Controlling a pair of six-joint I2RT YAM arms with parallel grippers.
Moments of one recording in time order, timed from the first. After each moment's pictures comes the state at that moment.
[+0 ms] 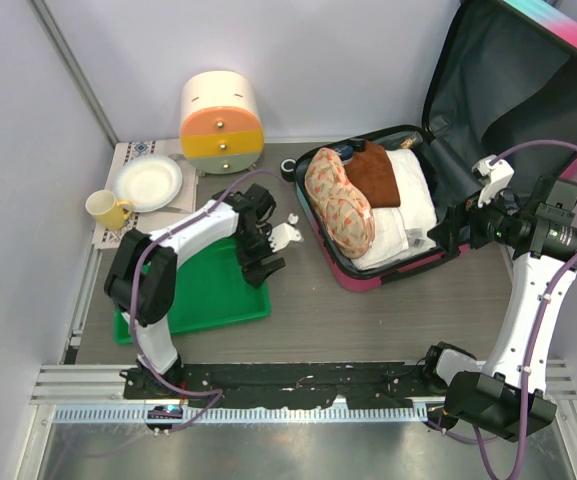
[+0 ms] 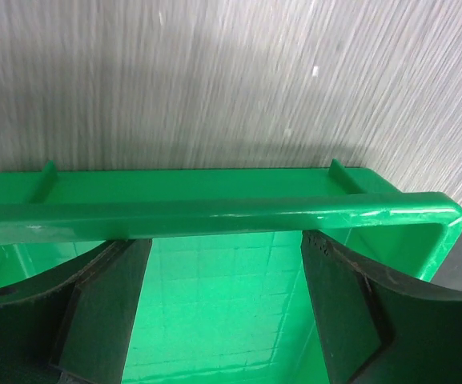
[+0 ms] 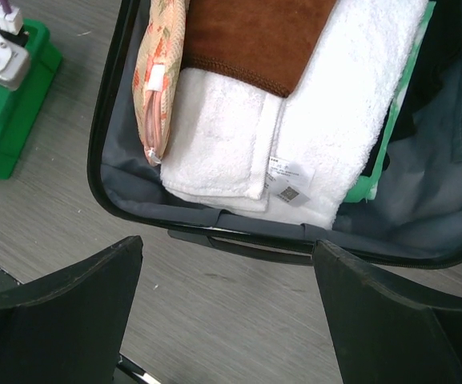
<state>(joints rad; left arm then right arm) -0.55 1.78 1.30 -0.98 0.30 0.70 -0.46 1.05 1.32 -1.12 -0.82 -0.60</state>
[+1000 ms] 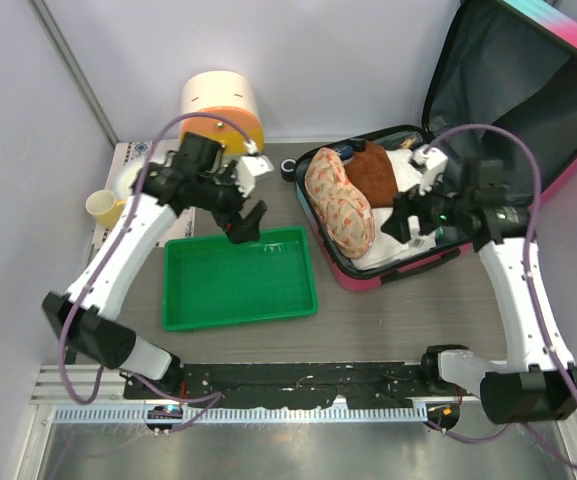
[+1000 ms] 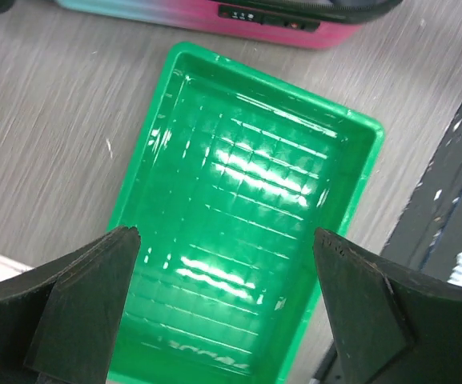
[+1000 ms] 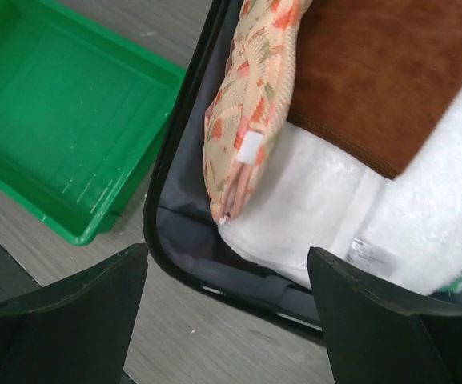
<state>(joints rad) -0.49 1.54 1.64 -1.08 0.48 0.51 -0.02 1.11 1.27 -0.91 -0.61 -0.34</state>
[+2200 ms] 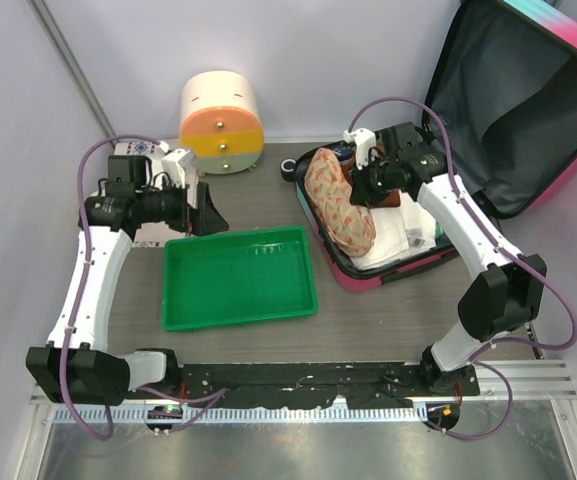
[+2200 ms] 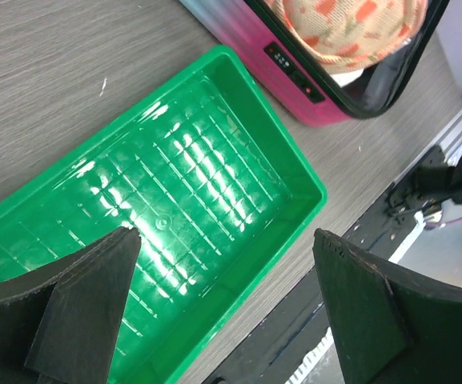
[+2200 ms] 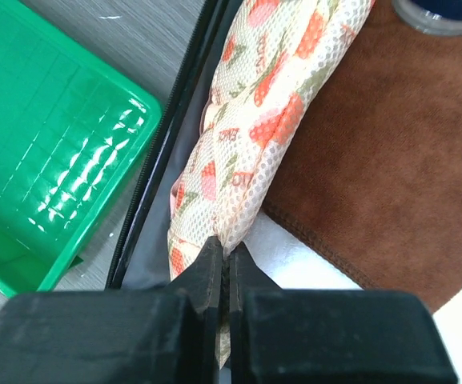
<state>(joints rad) -0.07 1.24 1.34 -0.92 0.70 0.07 0.31 1.61 1.52 -0.77 -0.34 -0.26</state>
